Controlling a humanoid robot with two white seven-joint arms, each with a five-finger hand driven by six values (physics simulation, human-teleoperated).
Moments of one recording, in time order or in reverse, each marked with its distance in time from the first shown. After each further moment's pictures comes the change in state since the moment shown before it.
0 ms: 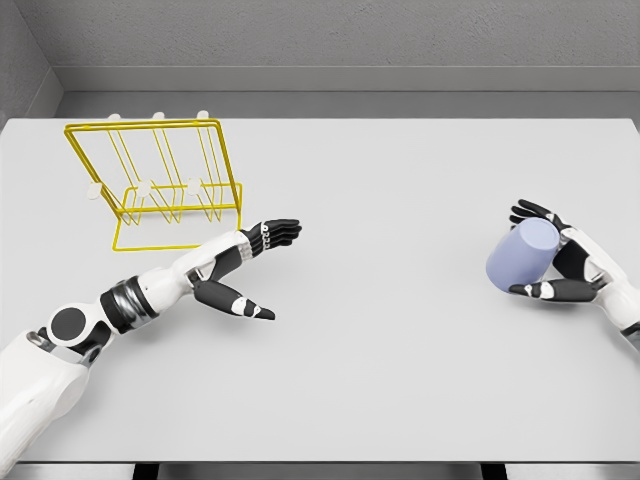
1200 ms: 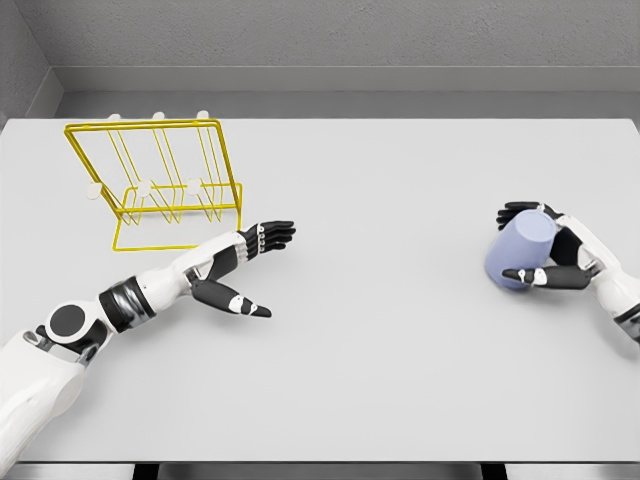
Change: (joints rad) left arm 0.000 -0.003 0.018 0.017 -0.003 0.088 0.000; right arm -0.041 0.012 0.006 -0.010 0.011 0.000 0.001
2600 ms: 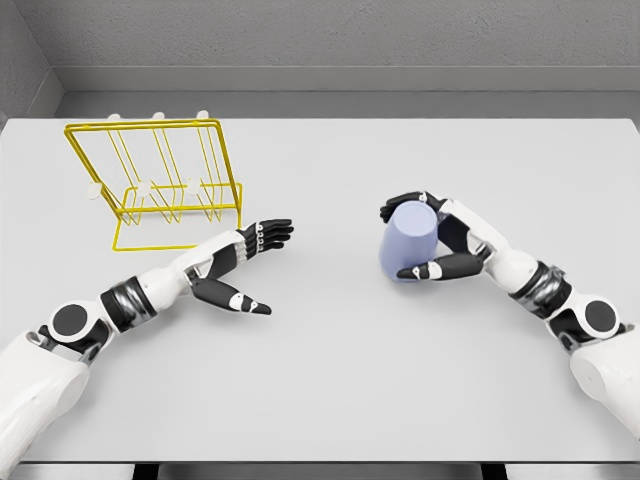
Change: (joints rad) left arm -0.002 -0.019 0.009 0.031 -0.002 0.005 0.000; right arm -0.130 0.171 0.155 -0.148 0.112 -0.001 0.000
